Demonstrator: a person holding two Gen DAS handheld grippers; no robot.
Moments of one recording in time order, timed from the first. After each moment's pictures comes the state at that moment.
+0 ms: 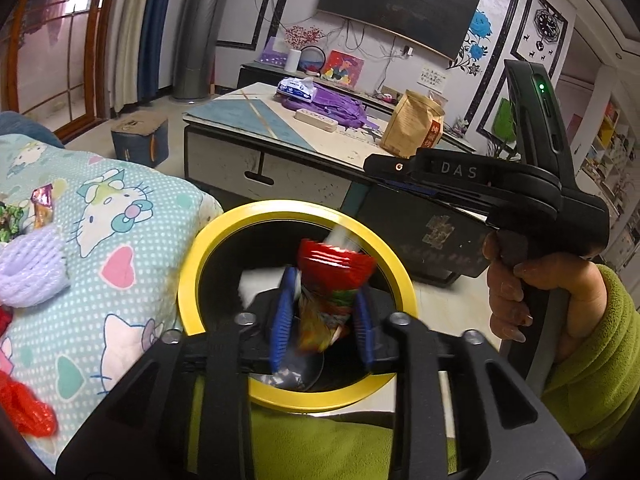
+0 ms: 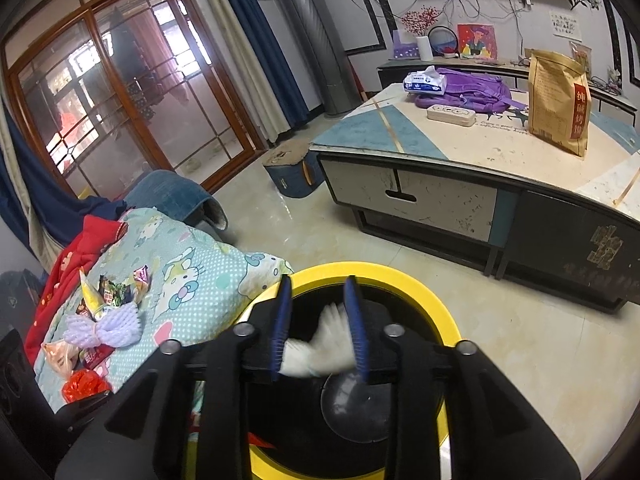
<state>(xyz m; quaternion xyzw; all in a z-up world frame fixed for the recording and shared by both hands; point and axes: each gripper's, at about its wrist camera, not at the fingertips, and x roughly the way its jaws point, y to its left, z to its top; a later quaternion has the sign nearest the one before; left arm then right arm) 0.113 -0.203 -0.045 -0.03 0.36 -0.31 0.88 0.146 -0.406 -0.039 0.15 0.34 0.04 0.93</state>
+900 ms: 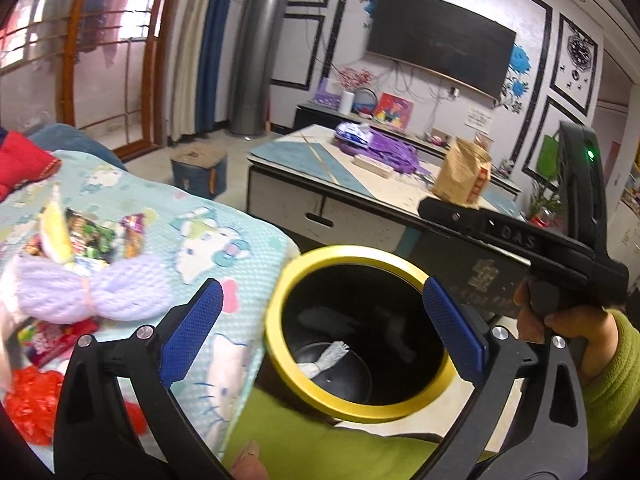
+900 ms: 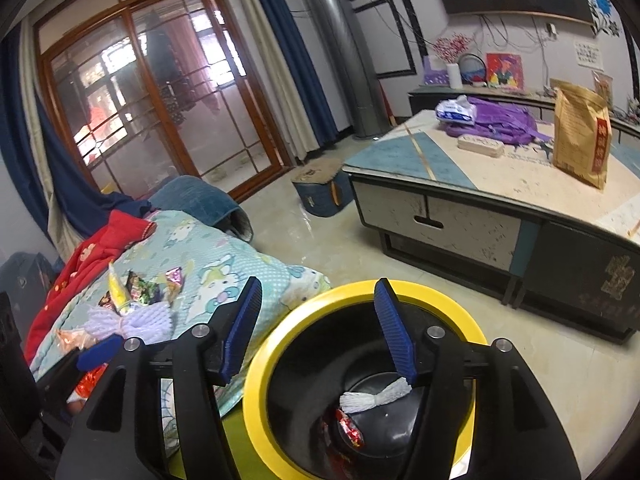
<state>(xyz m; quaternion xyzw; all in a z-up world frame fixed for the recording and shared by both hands) 0.099 -0.146 -0.009 -0.04 0.29 -0.21 0.93 0.127 -0.367 -0.019 0.12 0.29 0.09 0.95</state>
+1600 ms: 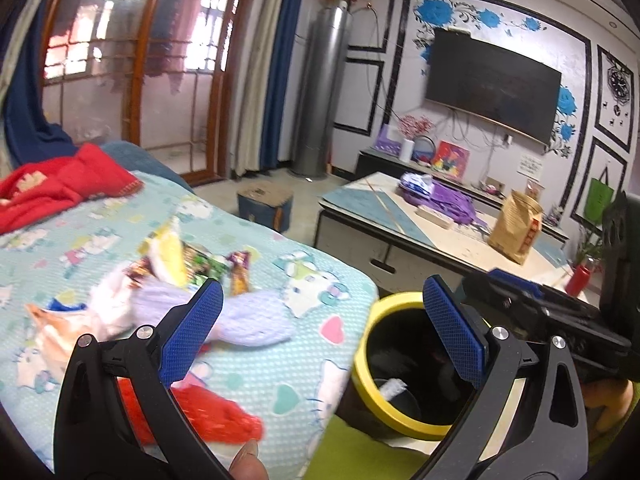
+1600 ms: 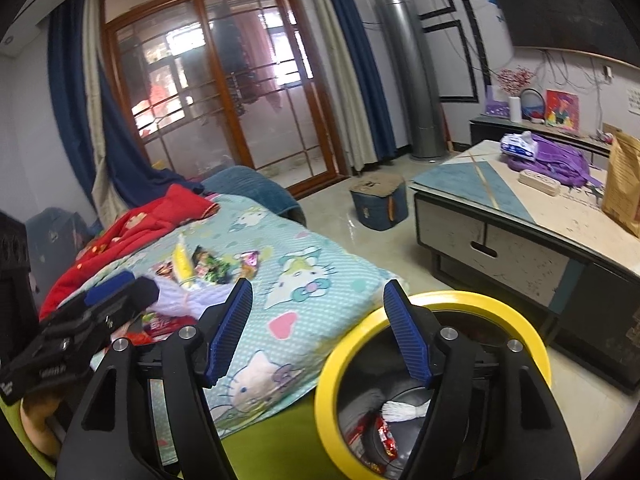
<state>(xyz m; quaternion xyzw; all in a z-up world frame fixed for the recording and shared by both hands) 0.082 -0.075 0.011 -0.06 0.22 -0.10 0.97 0.101 -0.289 -0.009 0.06 0.26 0.19 0.95</state>
